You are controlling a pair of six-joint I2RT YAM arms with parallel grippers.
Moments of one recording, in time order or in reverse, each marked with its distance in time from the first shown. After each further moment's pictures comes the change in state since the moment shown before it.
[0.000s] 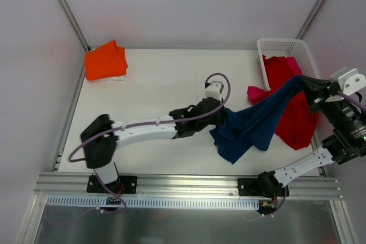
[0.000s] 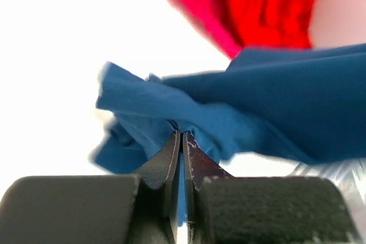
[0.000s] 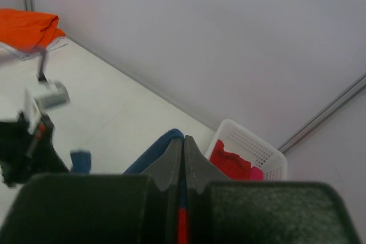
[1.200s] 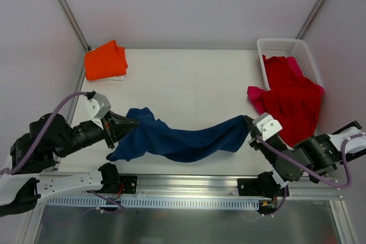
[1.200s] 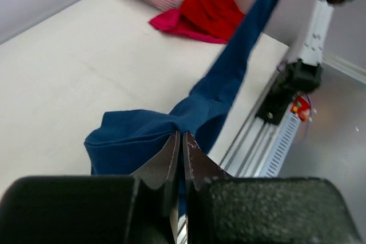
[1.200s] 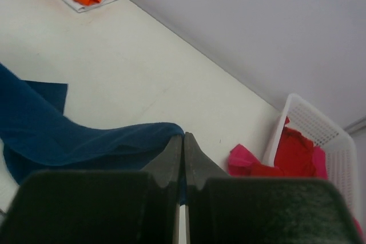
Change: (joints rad) left arm 0.006 -1.228 0.038 -0.896 0.154 0.602; right arm -0.008 0.213 -0.151 -1.069 -0.013 1.434
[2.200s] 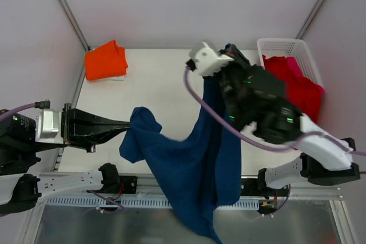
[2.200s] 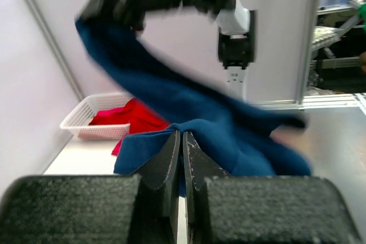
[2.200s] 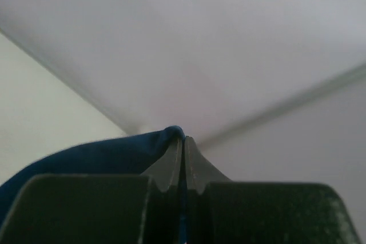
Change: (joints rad) left arm 0.000 0.041 0.168 0.282 0.496 0.249; right arm -0.508 0.684 0.924 0.467 -0.336 -1.100
